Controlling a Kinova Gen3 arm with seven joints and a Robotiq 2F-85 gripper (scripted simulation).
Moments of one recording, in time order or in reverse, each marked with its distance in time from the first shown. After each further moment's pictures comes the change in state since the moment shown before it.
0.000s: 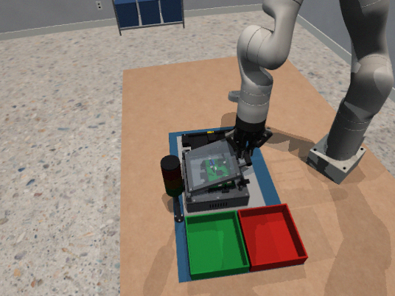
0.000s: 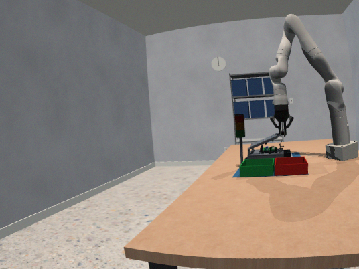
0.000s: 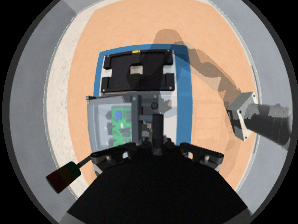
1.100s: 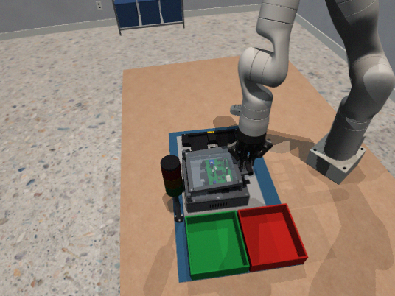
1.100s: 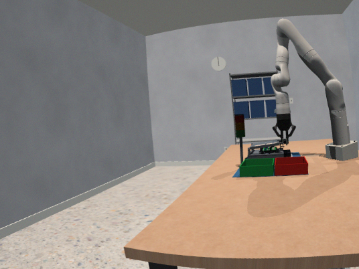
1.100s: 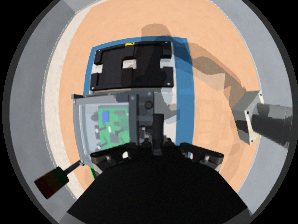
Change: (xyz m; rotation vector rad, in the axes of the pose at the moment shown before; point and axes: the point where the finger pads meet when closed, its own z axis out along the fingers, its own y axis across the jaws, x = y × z) arm 0.000 0.010 0.045 -0.008 -0.002 -0.002
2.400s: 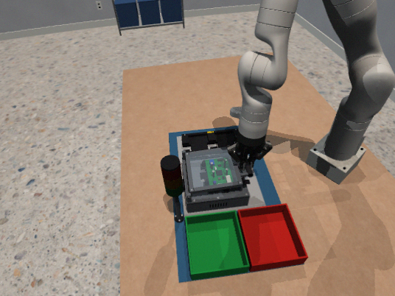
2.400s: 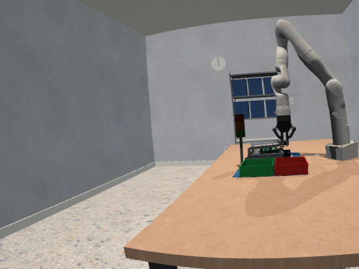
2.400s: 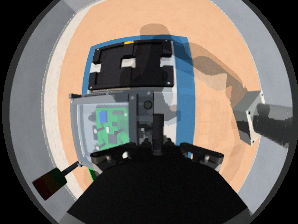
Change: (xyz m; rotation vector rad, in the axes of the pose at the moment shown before) arm 0.000 0.001 0.008 -0.003 0.001 -0.002
